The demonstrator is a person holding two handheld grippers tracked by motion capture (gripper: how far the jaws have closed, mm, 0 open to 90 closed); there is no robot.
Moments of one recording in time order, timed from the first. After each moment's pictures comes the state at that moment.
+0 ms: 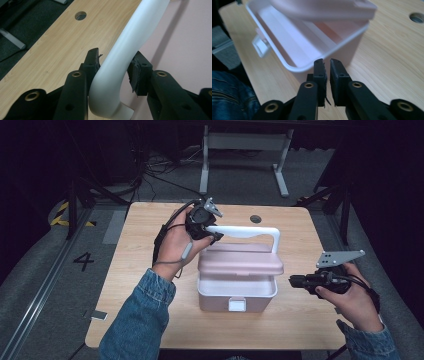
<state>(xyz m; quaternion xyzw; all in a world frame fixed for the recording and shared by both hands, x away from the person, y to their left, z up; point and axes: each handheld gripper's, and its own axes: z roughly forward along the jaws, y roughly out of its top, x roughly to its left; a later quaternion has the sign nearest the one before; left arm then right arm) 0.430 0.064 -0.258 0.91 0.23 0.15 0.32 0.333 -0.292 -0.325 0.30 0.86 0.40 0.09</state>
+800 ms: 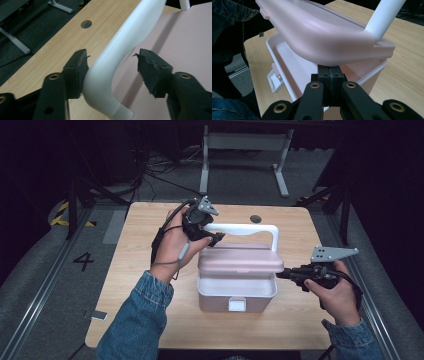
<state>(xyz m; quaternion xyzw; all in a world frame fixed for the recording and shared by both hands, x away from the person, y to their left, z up) 0.425 0.073 -0.257 0.89 0.25 0.17 0.36 0.346 -0.273 -0.332 0.28 0.82 0.50 0.08</state>
